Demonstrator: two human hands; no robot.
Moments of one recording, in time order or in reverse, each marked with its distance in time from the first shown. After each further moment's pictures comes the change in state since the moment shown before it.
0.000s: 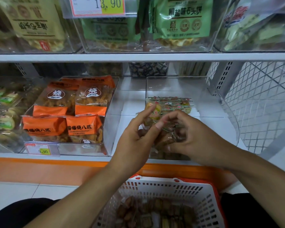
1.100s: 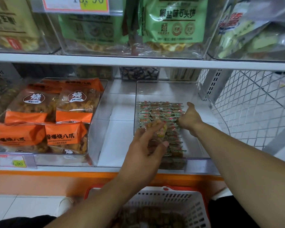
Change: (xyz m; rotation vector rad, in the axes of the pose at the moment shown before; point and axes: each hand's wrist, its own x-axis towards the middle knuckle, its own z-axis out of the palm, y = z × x) left_hand 0.017 -0.033 0.041 0.095 -0.020 0.004; right_hand 0.117 0.123 -0.068 -0.171 0.509 0.643
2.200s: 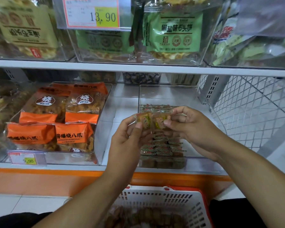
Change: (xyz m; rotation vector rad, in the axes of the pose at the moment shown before) left_hand 0.003 0.013 -0.027 -0.569 0.211 -0.060; right_hand -0.153 -0.045 -0.036 0.655 -0.414 -0.255
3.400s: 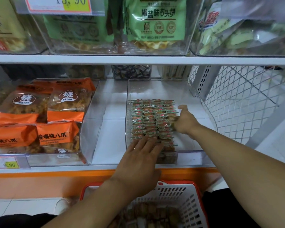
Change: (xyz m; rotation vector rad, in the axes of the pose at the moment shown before) left_hand -0.015 -0.047 0.007 1.612 -0.621 0.363; right_hand 0.090 0.070 -0.069 -0.896 0.314 0.268
